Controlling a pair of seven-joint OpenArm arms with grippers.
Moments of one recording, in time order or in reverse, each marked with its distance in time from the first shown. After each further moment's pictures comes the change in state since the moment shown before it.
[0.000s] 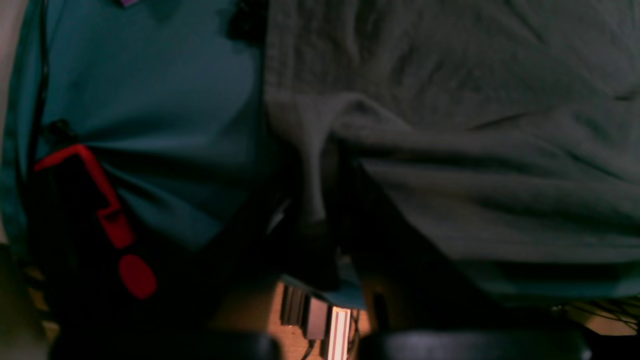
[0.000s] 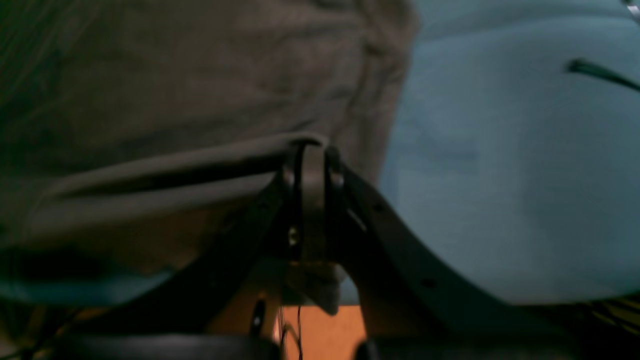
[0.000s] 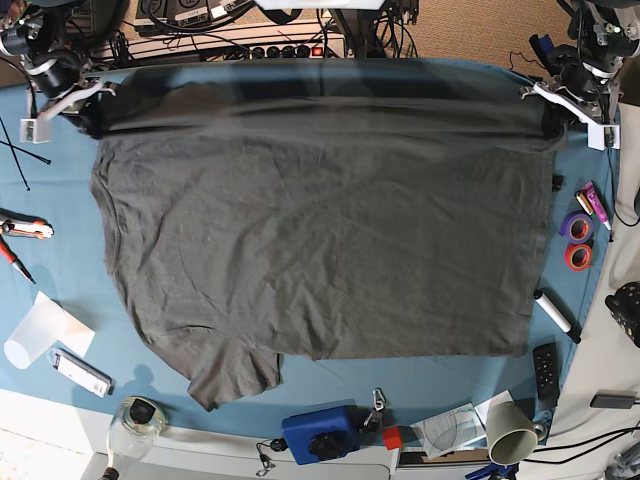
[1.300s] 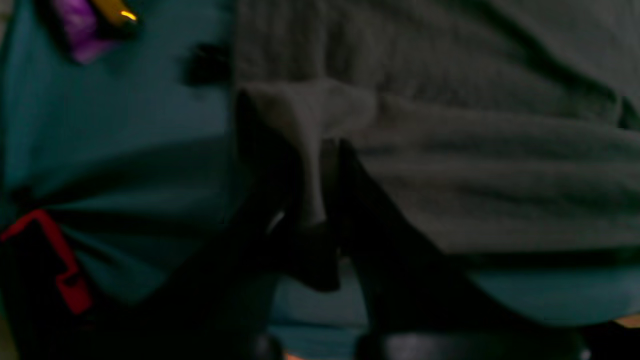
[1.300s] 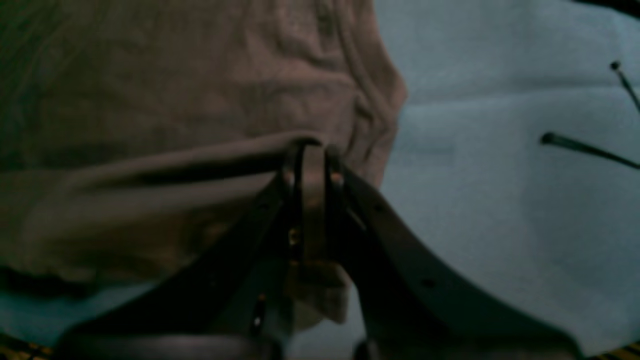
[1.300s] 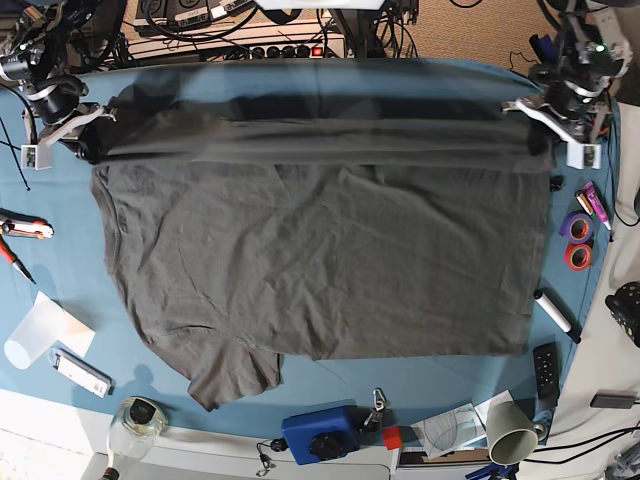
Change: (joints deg) left arm -4.1 0.0 7.8 0.2 8.8 4.0 -2.0; right arm 5.8 2.1 -5.9 0.0 -6.4 -1.9 0.7
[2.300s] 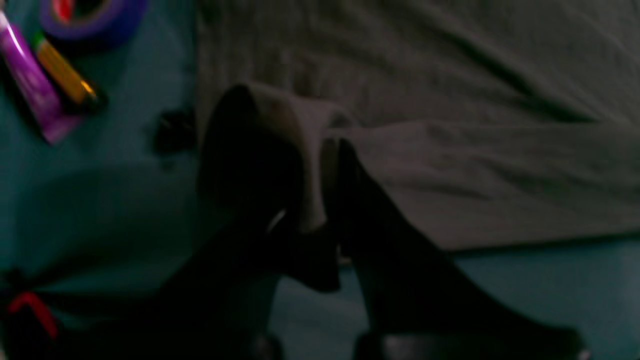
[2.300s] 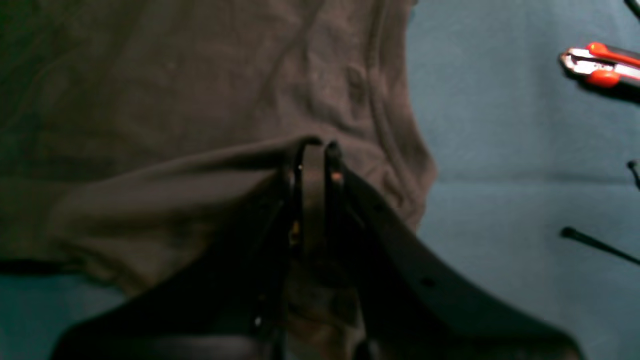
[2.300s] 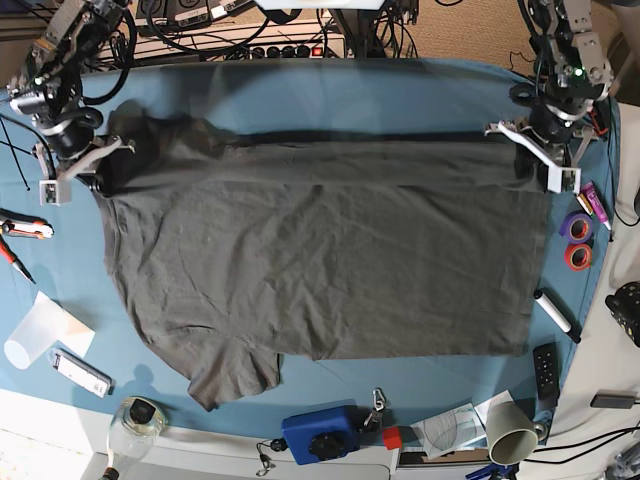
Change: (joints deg) left arm -5.9 -0.3 5.7 -1.8 7.3 3.0 -2.4; right arm 7.1 0.0 -9.0 -0.1 -10.3 -1.9 2.0
